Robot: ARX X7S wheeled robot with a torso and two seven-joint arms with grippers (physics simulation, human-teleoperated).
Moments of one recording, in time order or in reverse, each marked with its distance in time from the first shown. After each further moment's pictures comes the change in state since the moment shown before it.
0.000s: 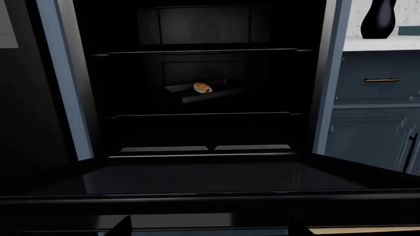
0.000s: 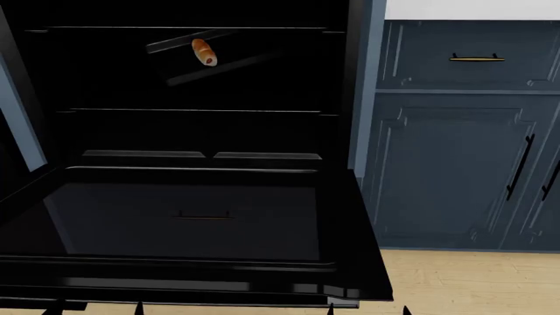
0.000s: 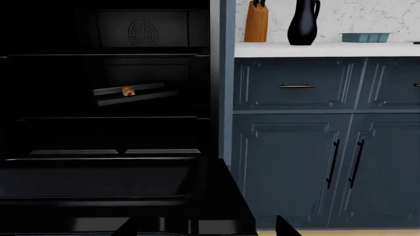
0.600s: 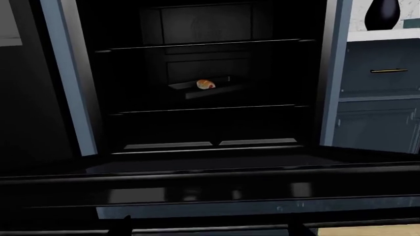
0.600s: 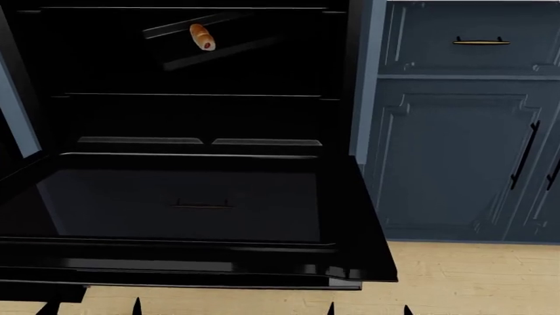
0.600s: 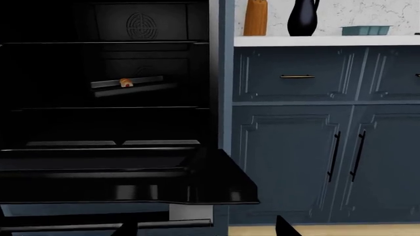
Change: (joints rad) left arm 0.003 -0.039 0.051 0.010 -0.007 0.021 -0.064; right arm 0.002 0.037 -0.044 -0.002 0.039 -0.010 0.046
